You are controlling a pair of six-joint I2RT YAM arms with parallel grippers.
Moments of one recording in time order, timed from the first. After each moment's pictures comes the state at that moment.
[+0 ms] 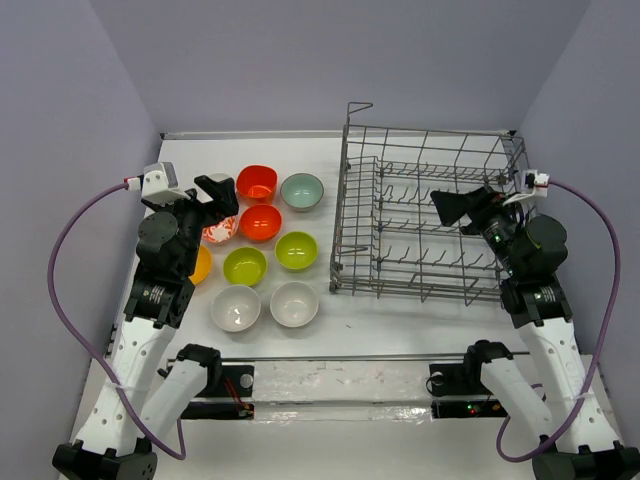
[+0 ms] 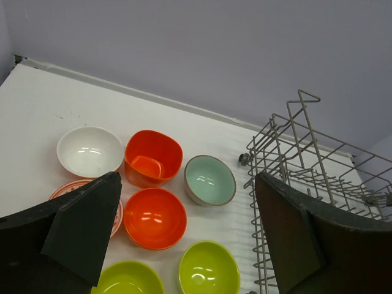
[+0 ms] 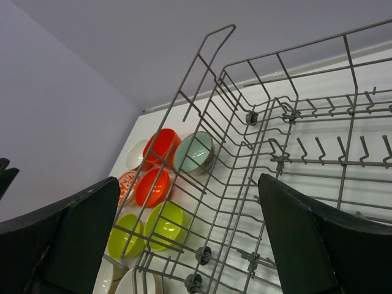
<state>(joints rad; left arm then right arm) -0.24 0.70 0.84 -0.11 -0.20 -0.41 0.11 0.67 0.77 -0.03 -0.27 0.62</state>
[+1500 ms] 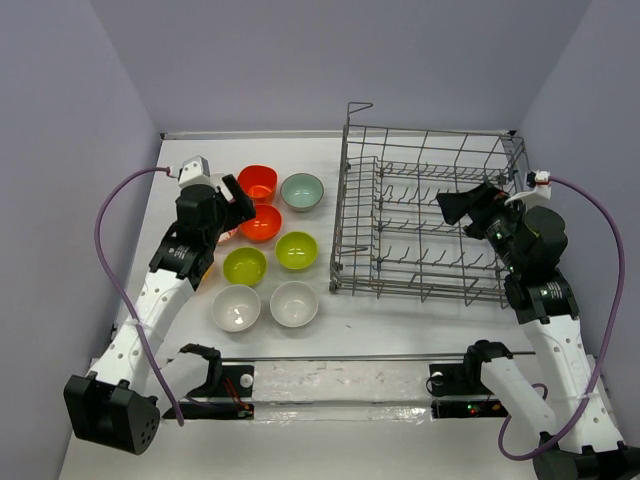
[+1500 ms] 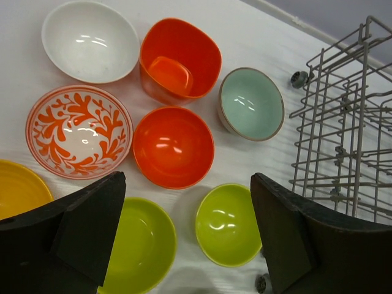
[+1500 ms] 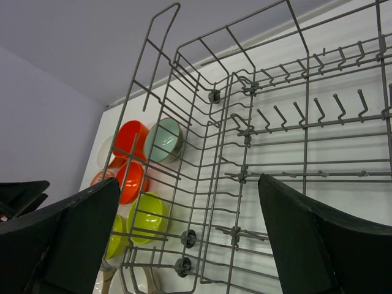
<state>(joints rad) -0.25 0.98 0.88 -0.31 -0.20 -0.52 0.11 0.69 0.86 -0.26 -0.16 0.63</state>
